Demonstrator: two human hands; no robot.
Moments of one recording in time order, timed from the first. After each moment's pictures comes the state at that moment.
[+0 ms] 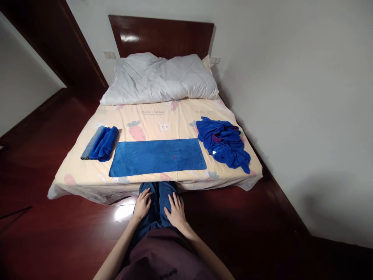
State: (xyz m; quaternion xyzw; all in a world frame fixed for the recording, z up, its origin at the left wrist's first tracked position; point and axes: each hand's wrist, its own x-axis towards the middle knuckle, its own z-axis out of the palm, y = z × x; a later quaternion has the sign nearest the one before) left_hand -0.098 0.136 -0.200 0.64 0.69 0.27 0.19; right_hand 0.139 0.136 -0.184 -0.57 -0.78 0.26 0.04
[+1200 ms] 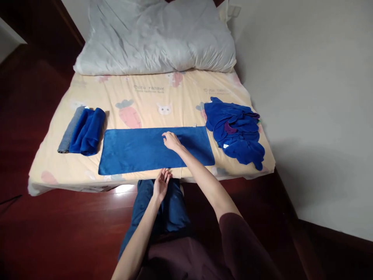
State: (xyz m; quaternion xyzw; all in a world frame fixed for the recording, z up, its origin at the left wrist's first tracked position) left_hand -0.009 0.264 -0.176 -0.10 0.46 0.62 0.63; right_hand 0.046 0.495 -0.081 -0.48 -0.82 0.28 0.10
